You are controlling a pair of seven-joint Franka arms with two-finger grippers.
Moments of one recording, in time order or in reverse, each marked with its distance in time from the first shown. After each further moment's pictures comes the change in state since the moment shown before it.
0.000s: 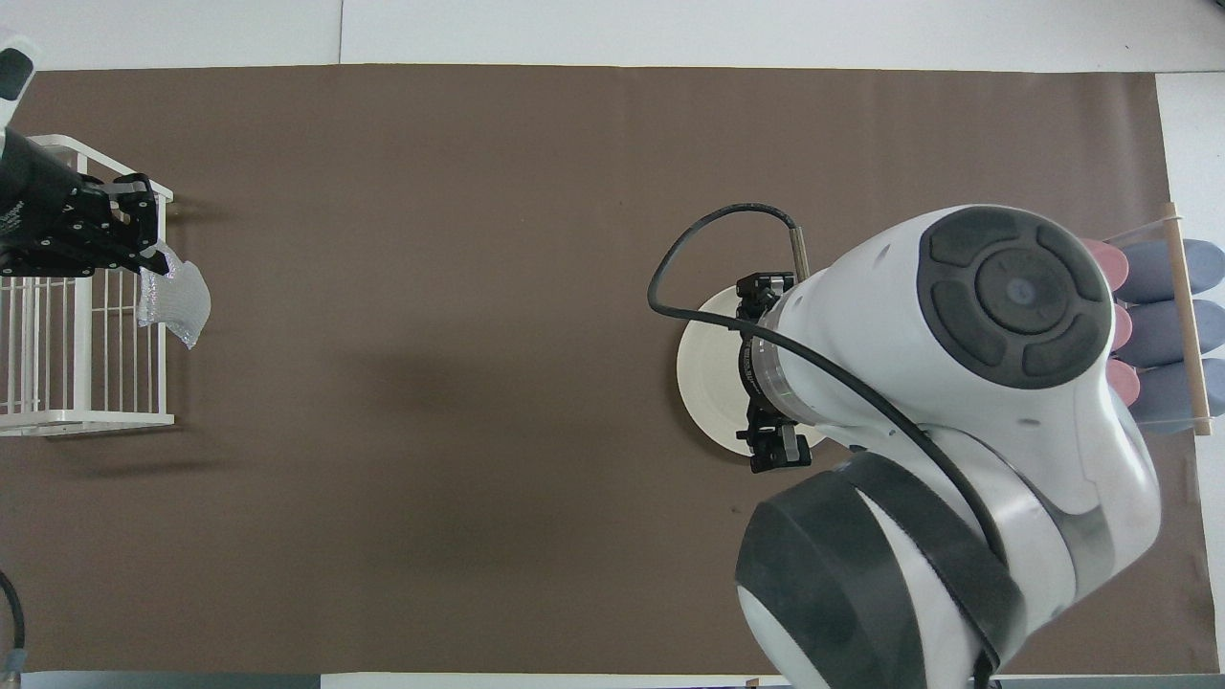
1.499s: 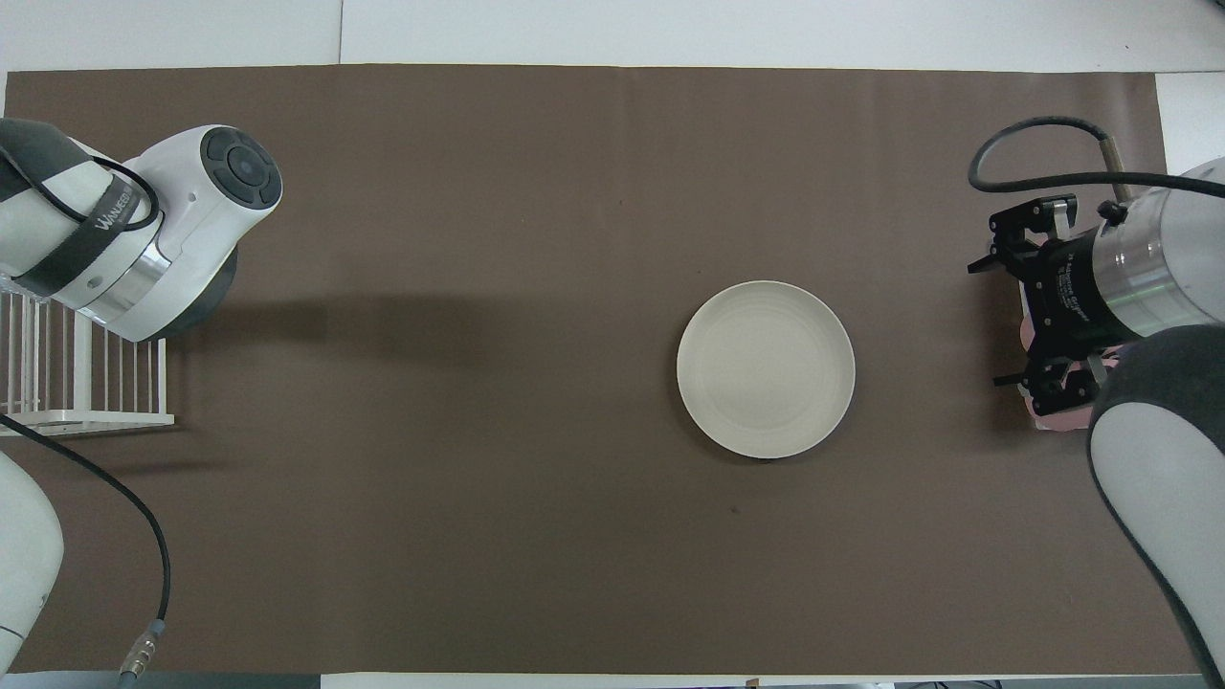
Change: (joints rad) left arm -0.112 0.152 -0.006 -0.370 1.199 0.295 -0.105; right arm -0.196 -0.050 -0.129 0.061 -0.041 -0.161 -0.410
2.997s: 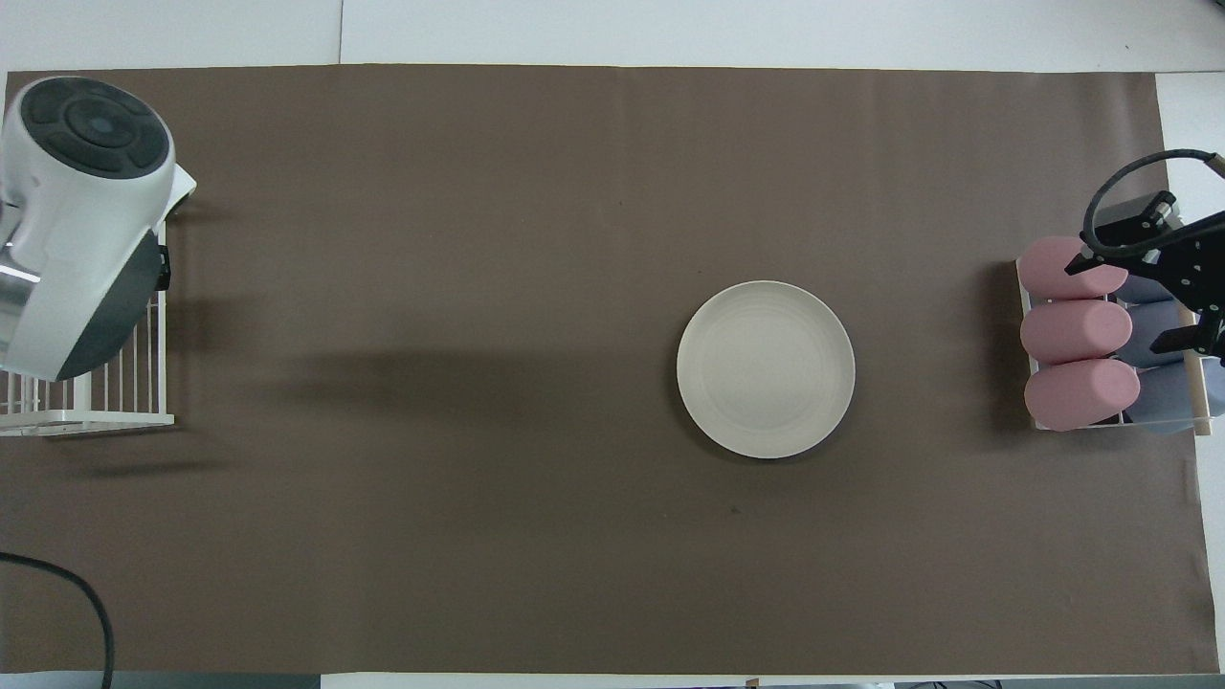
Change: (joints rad) left arm -0.032 -0.153 -0.014 0.002 -0.256 -0.100 0.086; right arm -0.003 0.022 -0.198 0.020 -0.018 0.042 -0.813
